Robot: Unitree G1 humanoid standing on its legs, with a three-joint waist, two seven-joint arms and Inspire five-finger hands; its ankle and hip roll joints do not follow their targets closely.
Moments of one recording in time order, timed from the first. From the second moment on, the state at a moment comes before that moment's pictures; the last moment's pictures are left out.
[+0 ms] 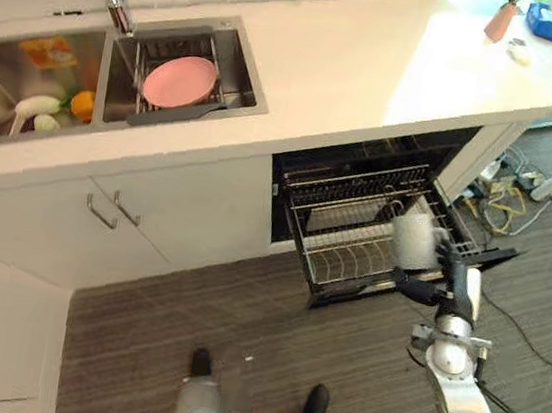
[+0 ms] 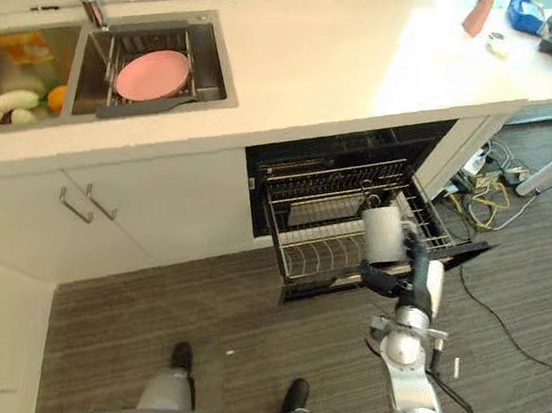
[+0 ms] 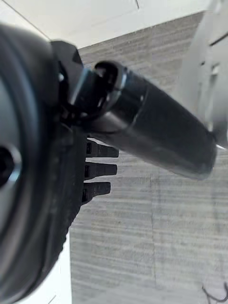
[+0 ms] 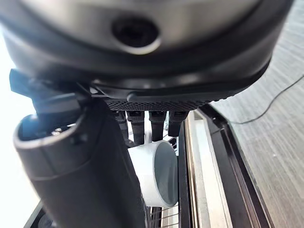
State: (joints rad) left arm 0.04 0.14 0.13 1.35 -0.15 0.07 0.26; right arm 0.05 -0.34 -0.04 0.31 0.06 -0.09 -0.44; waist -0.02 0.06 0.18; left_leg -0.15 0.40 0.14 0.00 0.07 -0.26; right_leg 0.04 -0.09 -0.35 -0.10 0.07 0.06
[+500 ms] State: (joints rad) left arm 0.01 0.31 -0.25 1.20 0.09 0.05 0.23; right arm -0.26 -0.33 0.02 0.75 0.21 -0.05 -0.41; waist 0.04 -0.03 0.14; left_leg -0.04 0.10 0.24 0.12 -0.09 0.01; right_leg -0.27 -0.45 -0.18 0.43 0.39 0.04
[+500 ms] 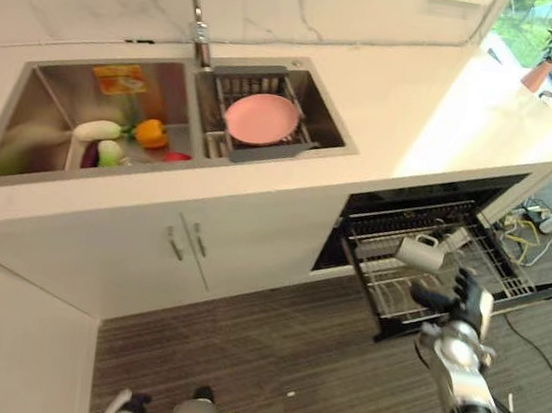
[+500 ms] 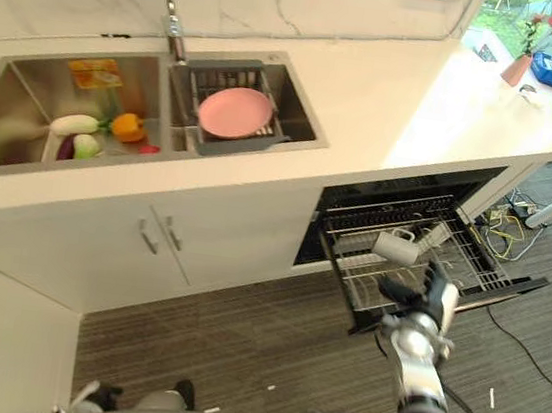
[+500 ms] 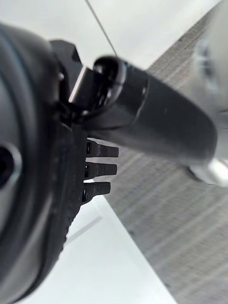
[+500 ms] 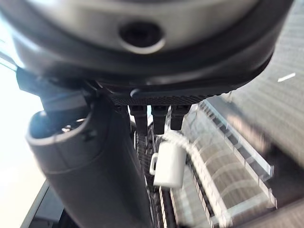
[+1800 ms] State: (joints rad) left arm 0.13 0.21 -0.02 1.28 0.12 0.11 0.19; right arm 0.23 -0.28 -0.10 0.12 0.07 -0.05 -0.43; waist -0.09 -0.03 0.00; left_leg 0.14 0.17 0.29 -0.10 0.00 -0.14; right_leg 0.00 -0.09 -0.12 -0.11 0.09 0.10
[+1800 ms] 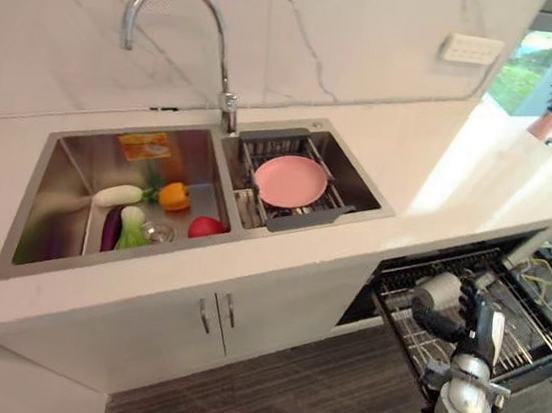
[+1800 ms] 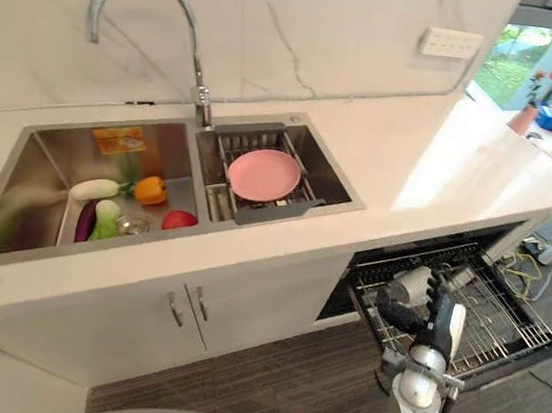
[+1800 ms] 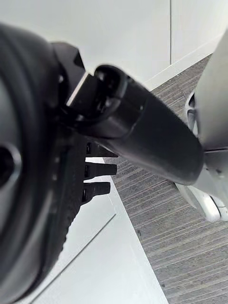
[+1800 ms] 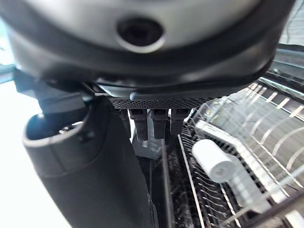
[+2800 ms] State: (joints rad) left arm 0.17 0.26 -0.06 1.32 0.15 0.03 0.09; right arm -0.69 -1.01 0.60 0.41 -0.24 -0.14 -0.14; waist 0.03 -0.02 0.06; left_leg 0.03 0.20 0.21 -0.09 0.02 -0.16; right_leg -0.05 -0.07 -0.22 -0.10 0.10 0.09
